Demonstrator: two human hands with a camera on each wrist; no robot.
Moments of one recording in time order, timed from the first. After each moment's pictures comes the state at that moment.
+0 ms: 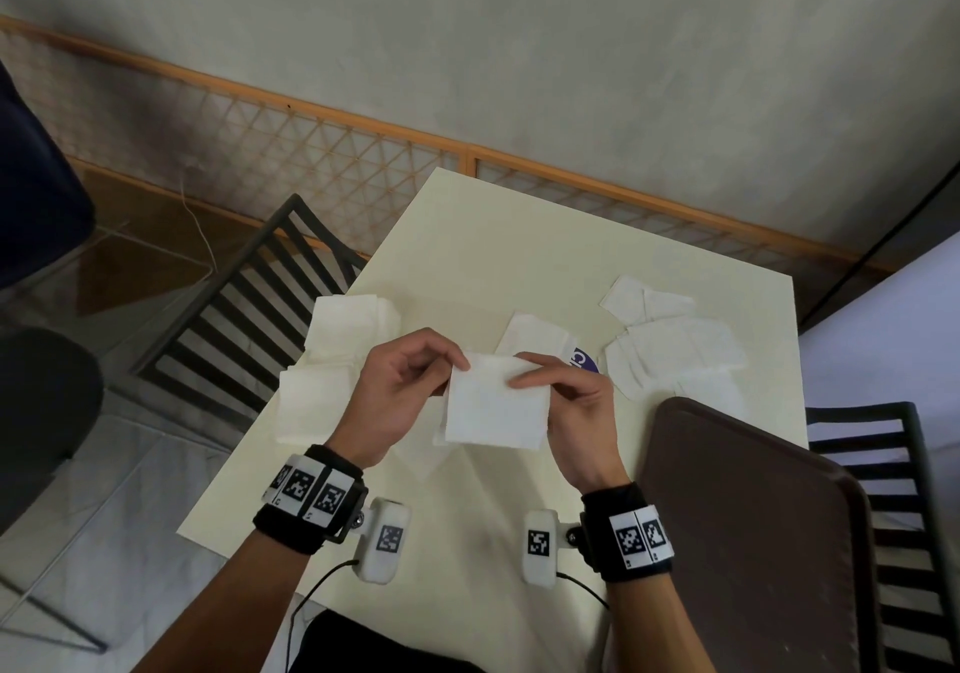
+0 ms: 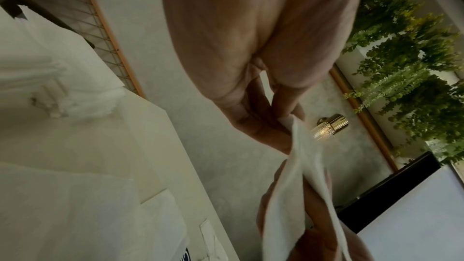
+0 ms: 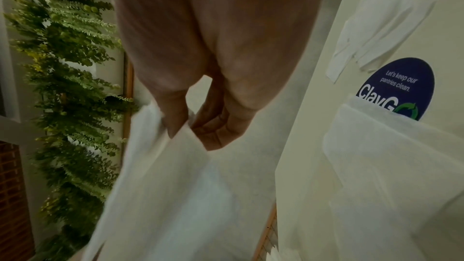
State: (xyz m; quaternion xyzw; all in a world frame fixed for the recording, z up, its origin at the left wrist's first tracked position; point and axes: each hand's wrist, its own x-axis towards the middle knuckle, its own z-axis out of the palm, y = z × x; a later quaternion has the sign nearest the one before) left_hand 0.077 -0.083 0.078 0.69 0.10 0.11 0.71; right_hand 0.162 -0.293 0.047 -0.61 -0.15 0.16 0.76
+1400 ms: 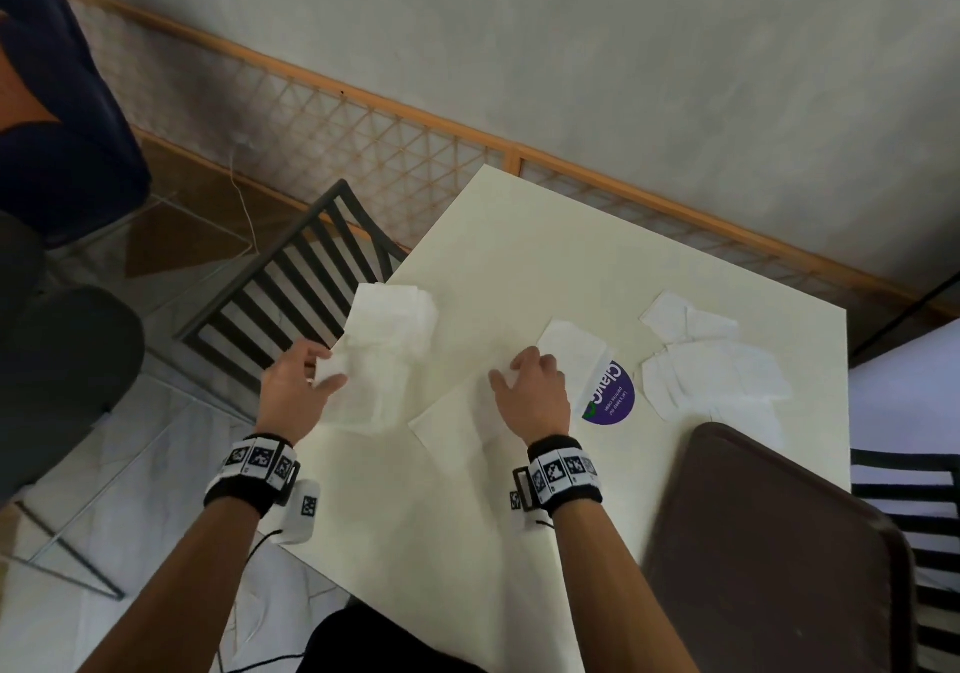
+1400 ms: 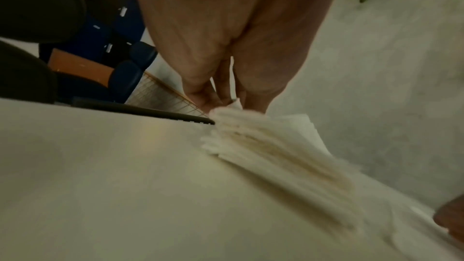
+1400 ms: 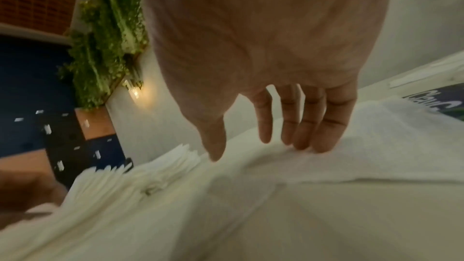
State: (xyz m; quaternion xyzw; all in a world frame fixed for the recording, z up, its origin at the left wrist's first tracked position) left_hand 0.015 0.059 -0.027 0.84 0.40 0.10 0.36; right_hand 0.196 -0.199 -0.042 -0.94 -0.13 0.16 0.27
